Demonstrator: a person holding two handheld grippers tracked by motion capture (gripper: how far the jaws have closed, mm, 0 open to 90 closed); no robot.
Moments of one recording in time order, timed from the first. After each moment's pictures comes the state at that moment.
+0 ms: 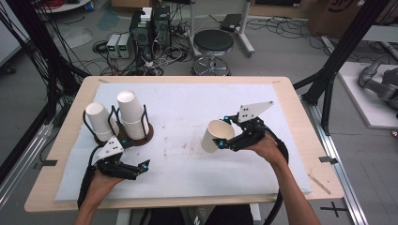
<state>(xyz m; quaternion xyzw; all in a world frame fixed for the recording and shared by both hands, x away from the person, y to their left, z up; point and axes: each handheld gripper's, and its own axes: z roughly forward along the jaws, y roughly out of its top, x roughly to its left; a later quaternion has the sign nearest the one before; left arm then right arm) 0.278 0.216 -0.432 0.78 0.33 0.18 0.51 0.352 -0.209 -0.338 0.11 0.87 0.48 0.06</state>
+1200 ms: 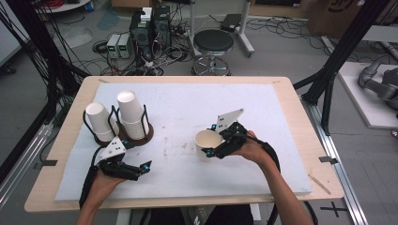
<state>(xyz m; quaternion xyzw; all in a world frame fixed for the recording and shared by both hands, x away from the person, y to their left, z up) 0.280 0.213 -0.437 0.78 0.33 0.17 0.51 0.355 -0.165 -0.366 0.08 0.92 0.38 0.08</state>
